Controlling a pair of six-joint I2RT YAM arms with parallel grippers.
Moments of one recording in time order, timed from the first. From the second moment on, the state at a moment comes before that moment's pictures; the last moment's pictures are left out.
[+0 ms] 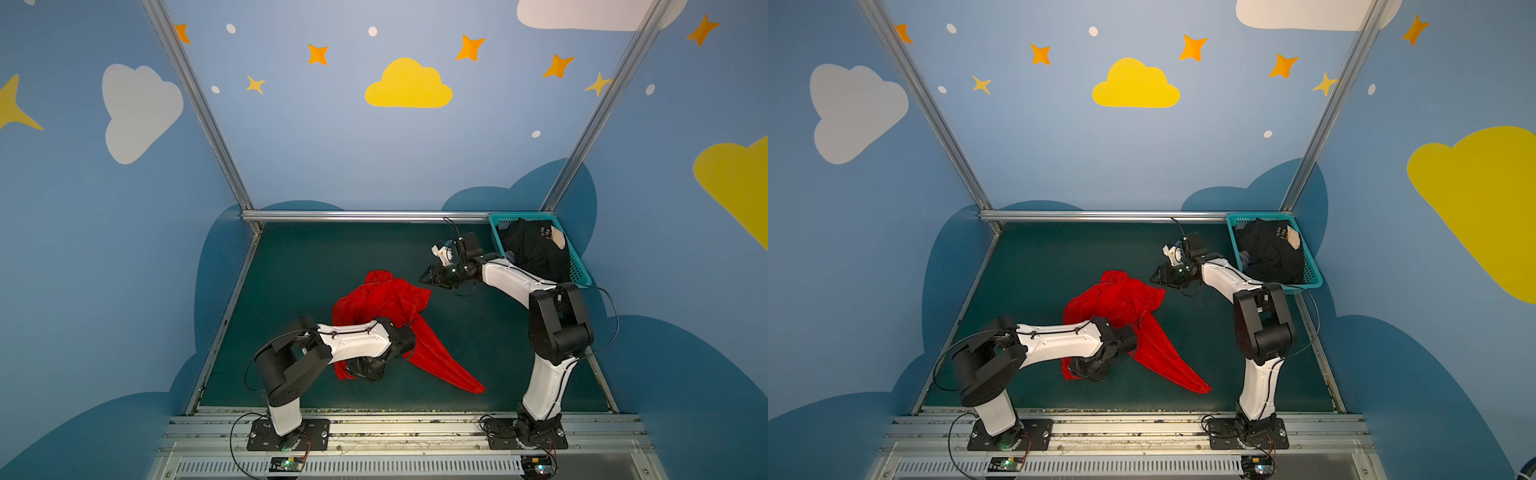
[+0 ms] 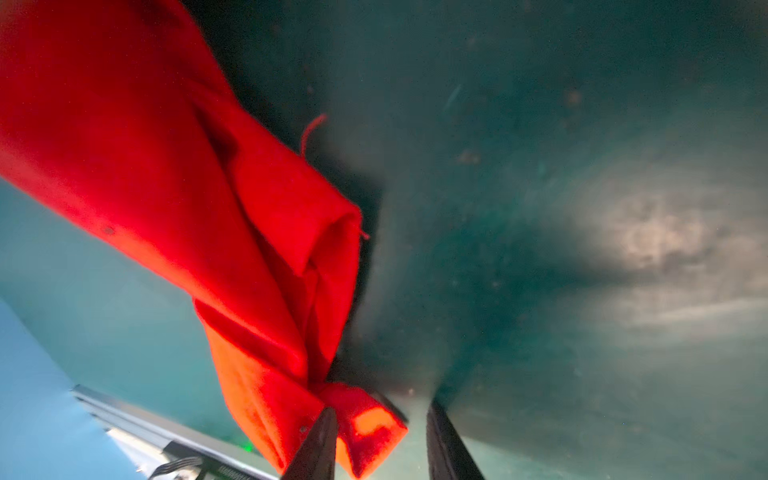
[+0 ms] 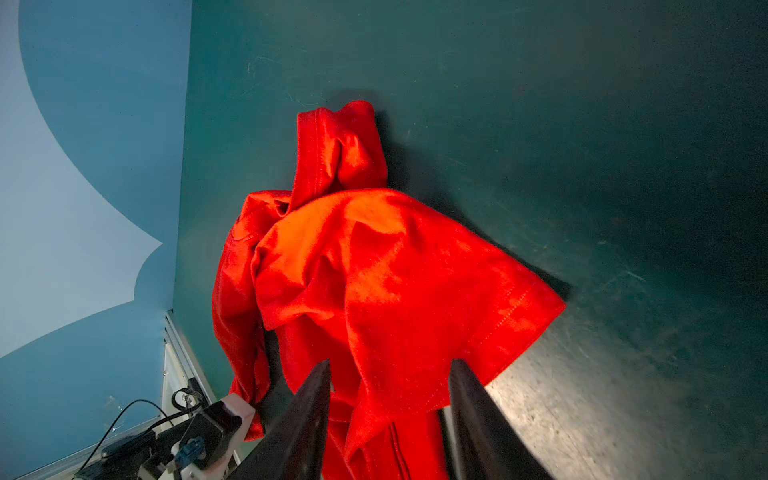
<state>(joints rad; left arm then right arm) -0.98 1.77 1.02 -1.11 -0.22 -0.86 0.37 1.91 1.38 -0.45 -0.60 0.35</state>
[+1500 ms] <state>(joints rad) -1.09 1.46 0.72 -0.97 -0.39 -1.31 0.42 1.90 1.38 -0.48 -0.59 0.36</state>
